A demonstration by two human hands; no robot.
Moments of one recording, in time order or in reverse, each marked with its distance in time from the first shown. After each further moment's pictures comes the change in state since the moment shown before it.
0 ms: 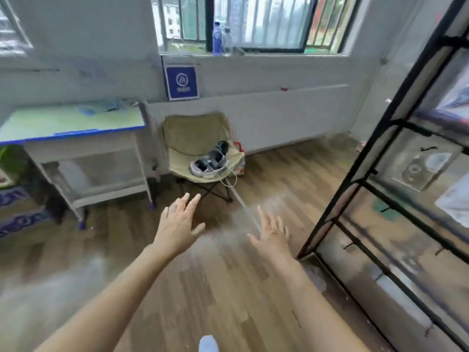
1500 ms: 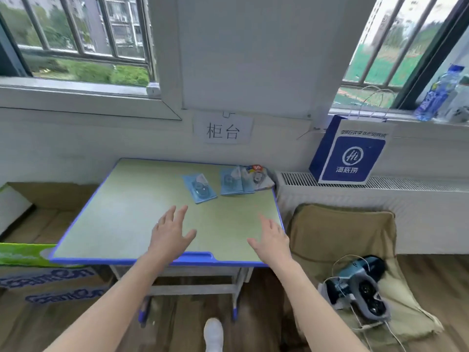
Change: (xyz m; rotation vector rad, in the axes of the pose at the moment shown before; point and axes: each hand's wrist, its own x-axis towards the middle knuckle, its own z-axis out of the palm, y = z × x) left_hand 0.567 -0.674 -0.106 -0.144 0.047 -0.588; right_hand 0.706 -0.641 0.154 -0.123 -0.153 -0.380
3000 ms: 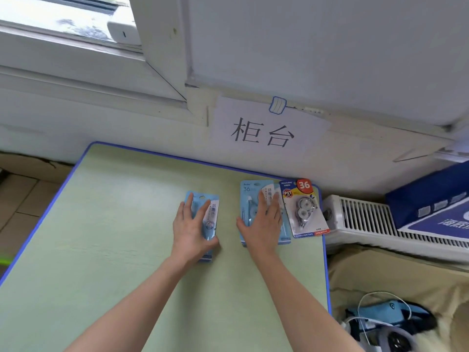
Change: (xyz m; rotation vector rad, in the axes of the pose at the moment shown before) left_hand 0.280 -0.033 0.098 -0.203 0.001 -0.124; right_hand 0.332 -0.064 0.092 0.078 0.066 0.035
